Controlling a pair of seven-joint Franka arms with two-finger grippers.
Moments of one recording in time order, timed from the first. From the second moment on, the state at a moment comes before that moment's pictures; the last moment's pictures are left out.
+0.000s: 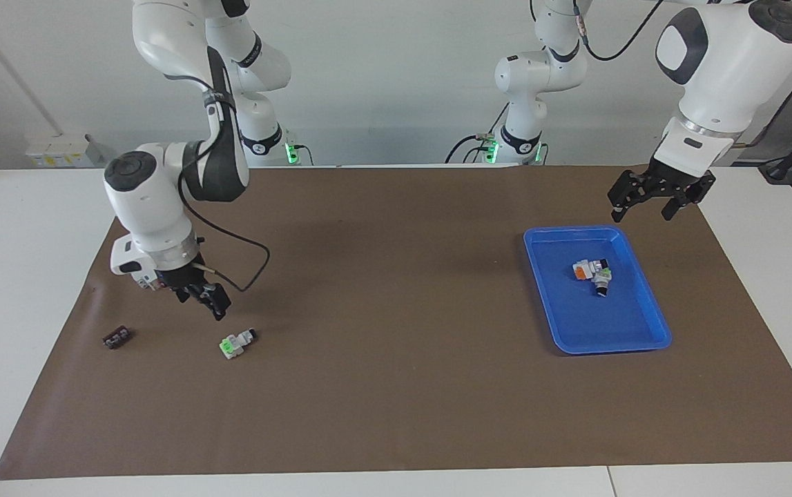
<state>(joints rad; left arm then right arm) 0.06 0.07 -0.13 -1.57 0.01 1.69 -0.03 0.08 0.32 -0.05 -1.85 0.03 2.31 0.59</state>
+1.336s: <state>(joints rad) 0.06 0.07 -0.13 -1.57 0.01 1.69 -0.03 0.08 0.50 -0.06 -1.77 0.13 2.41 0.66</state>
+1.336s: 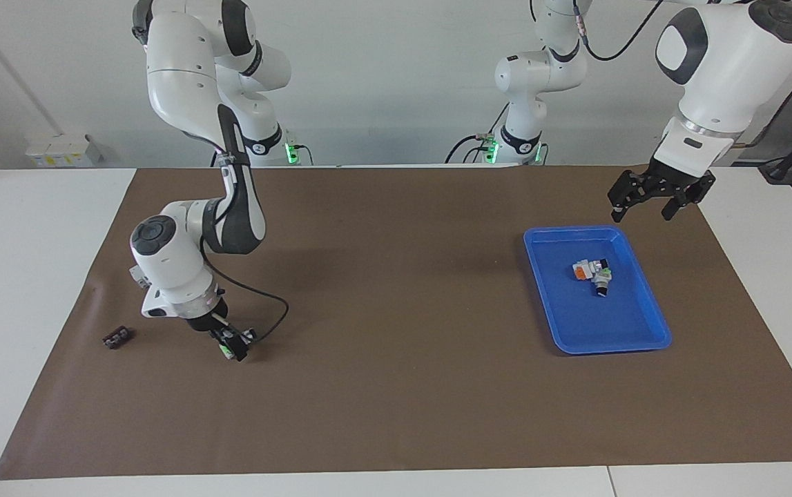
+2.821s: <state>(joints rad) 0.06 0.07 -0.13 -1.57 0.01 1.69 -0.03 0.09 0.33 -0.01 -1.61 0.52 1.98 0.98</state>
